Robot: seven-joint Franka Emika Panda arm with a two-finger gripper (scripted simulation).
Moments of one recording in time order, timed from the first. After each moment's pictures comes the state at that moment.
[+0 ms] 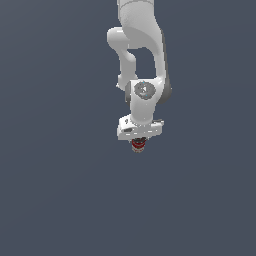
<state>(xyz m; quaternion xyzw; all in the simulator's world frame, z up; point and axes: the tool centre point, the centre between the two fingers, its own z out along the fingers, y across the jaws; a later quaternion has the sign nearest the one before) -0.046 0.052 0.078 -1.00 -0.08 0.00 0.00</state>
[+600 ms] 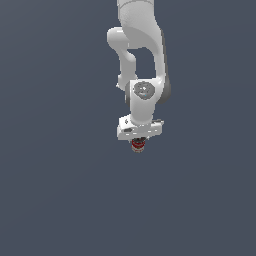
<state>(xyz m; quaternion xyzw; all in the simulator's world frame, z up) -0.046 0.051 0.079 -1.00 -0.08 0.00 0.00</state>
